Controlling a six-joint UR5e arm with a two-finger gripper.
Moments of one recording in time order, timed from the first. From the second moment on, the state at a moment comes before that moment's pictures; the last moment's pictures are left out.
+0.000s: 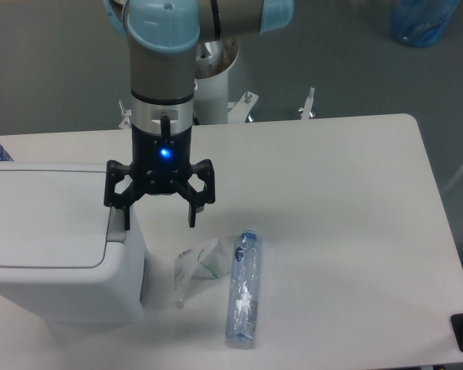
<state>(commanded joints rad) 2.26 -1.75 -1.53 -0.98 1.35 0.06</state>
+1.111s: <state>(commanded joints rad) 2.26 -1.76 -1.45 -0.97 1.36 0.09</state>
